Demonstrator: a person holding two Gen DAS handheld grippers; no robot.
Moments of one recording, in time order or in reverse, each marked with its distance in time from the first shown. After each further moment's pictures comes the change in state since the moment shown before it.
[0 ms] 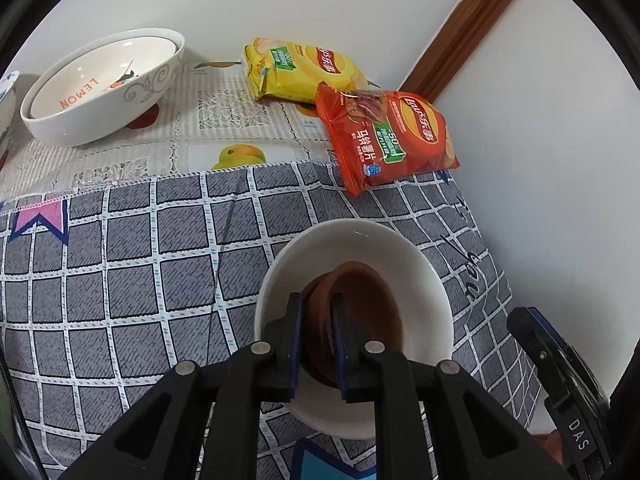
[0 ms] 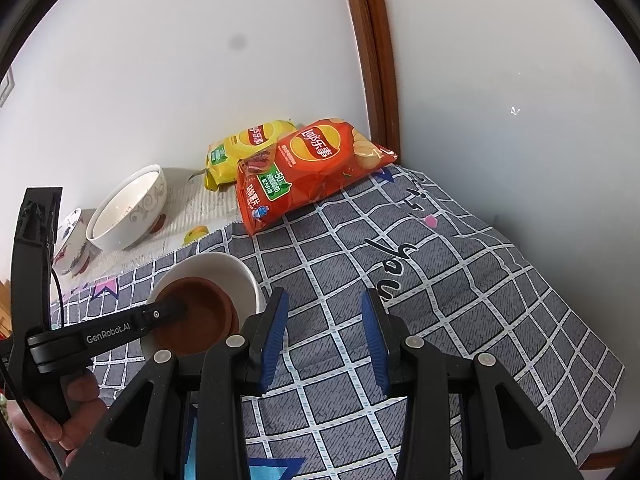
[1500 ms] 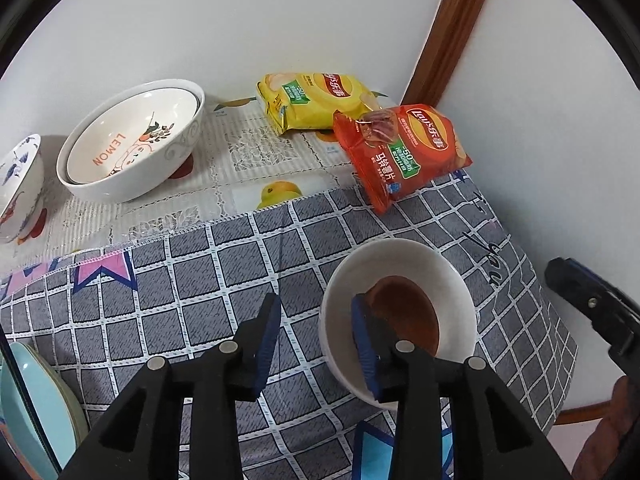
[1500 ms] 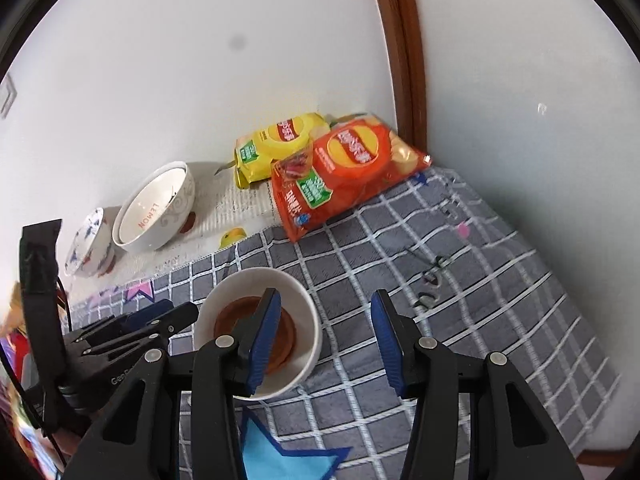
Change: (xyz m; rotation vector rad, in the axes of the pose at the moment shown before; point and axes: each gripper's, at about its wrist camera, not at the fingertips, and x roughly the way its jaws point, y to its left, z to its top) left arm -0.036 0.005 0.011 0.138 -0.026 0.140; right arm -0.019 0.030 0.045 -0.036 0.097 0.052
